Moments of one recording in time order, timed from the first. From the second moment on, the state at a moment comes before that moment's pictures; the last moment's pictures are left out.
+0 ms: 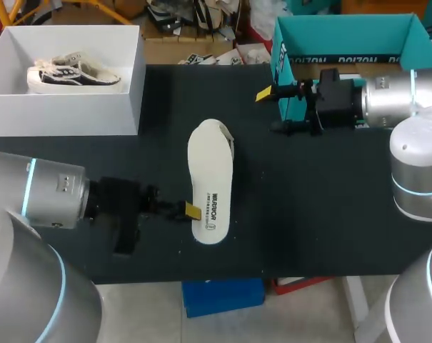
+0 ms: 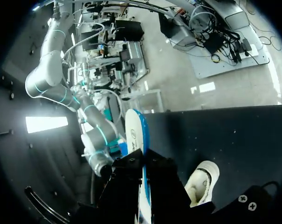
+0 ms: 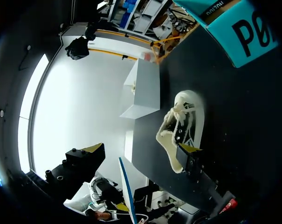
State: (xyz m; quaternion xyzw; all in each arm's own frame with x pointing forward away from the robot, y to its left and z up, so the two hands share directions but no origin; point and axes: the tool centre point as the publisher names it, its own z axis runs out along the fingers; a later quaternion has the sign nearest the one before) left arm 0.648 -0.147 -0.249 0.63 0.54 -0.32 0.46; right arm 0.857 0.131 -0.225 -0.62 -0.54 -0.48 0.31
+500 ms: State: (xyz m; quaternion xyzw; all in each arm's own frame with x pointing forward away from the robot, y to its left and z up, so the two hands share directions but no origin) left arm 0.720 -0.138 -0.278 0.61 0.54 -0.28 0.50; right arm 0.857 0.131 -0.224 -0.62 -0.54 -0.48 0.31
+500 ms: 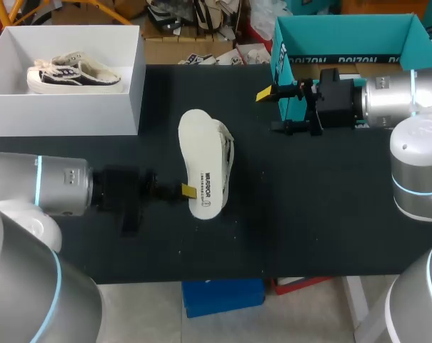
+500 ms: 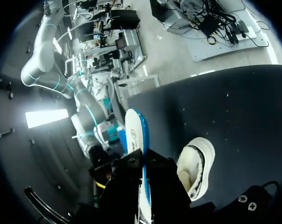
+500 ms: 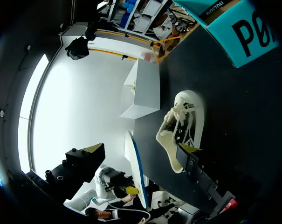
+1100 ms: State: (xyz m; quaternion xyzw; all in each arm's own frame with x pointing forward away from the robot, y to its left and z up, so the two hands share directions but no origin) left arm 0.794 -0.162 -0.269 0.61 0.55 -0.29 0.50; right arm 0.857 0.131 -0.225 -0.62 -0.54 -0.48 0.31
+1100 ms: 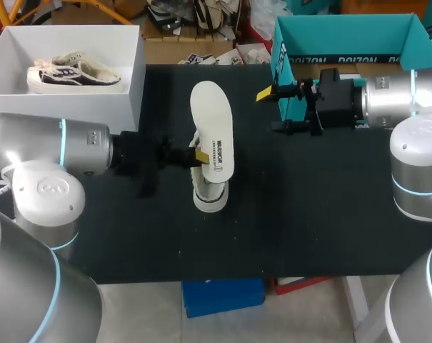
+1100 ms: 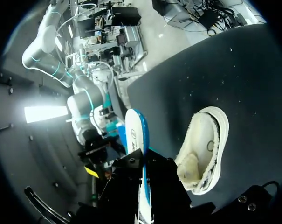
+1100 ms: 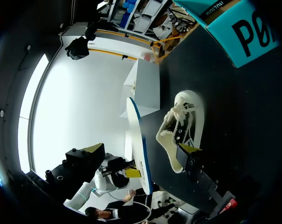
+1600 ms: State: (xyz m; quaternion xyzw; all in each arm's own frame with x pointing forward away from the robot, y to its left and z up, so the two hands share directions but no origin) left arm 0.801 -0.166 -0.268 0.61 0.55 -0.29 0.49; right arm 0.854 0.138 -0.232 -0.56 -0.57 -0.50 0.34
